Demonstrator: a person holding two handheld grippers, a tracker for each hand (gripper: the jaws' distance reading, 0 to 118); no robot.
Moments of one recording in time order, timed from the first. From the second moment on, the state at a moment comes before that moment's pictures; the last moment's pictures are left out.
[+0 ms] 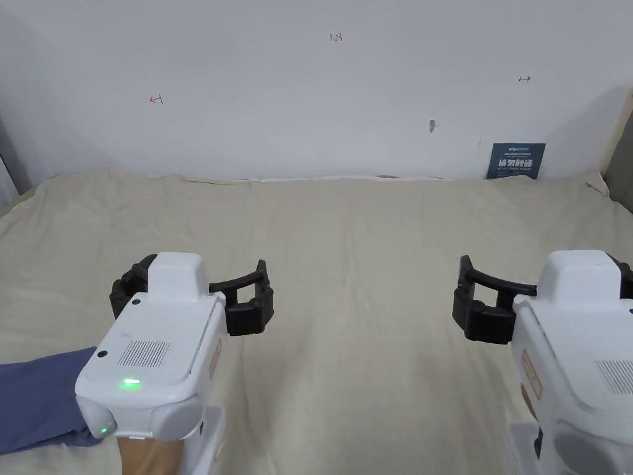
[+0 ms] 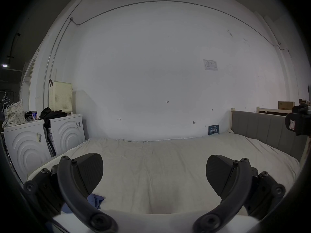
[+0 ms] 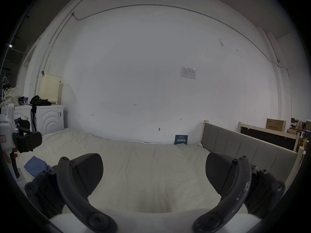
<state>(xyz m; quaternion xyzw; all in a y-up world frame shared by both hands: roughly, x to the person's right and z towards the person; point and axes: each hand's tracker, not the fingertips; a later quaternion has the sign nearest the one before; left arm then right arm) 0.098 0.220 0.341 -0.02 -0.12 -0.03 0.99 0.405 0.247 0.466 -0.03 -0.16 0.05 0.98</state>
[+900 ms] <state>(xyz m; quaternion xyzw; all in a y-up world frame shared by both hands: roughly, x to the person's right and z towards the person) 0.094 0.222 0.341 -0.02 -0.13 -0.02 0.99 0.407 0.269 0.444 -0.23 -0.19 -0.13 0.94</state>
